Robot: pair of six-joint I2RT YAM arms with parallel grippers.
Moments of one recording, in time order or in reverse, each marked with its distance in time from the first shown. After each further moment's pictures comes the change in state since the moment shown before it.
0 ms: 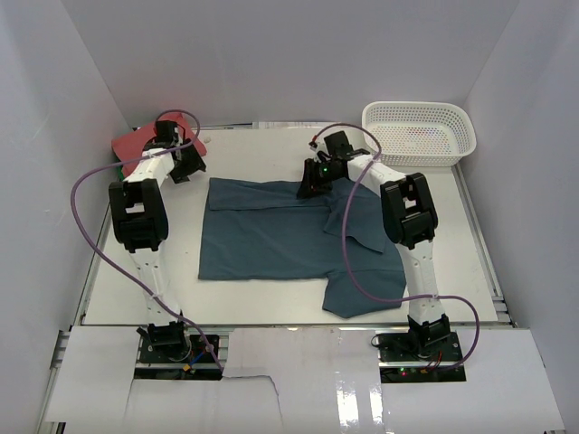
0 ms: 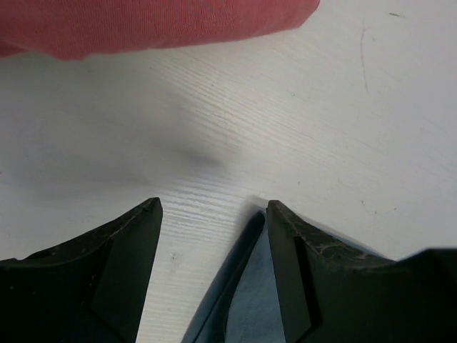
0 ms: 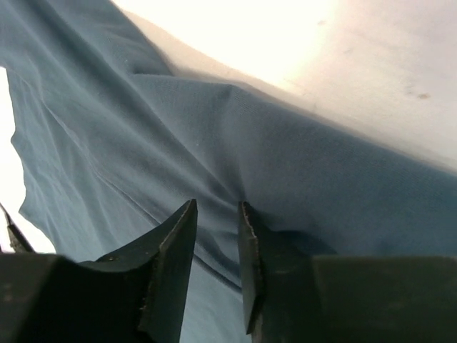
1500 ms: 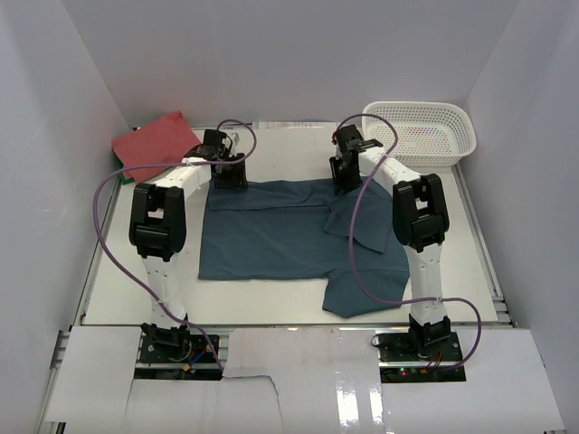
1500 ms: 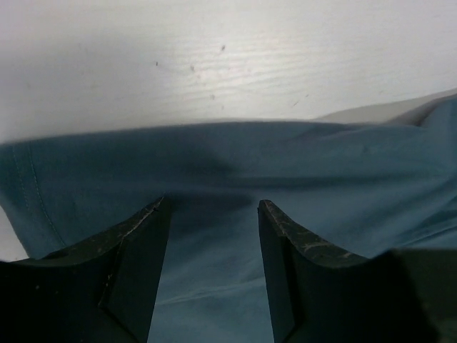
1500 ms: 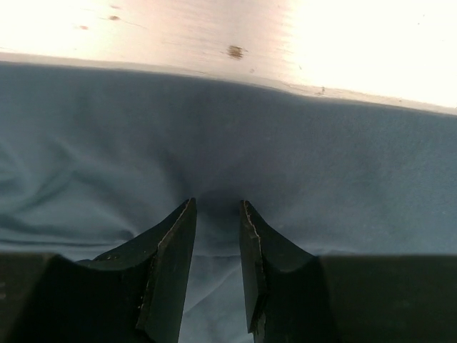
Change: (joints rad) left arm -0.261 -0.108 -0.163 0.069 0.115 0.247; right arm -0.042 -0.100 0.021 -0.266 0.568 -0.158
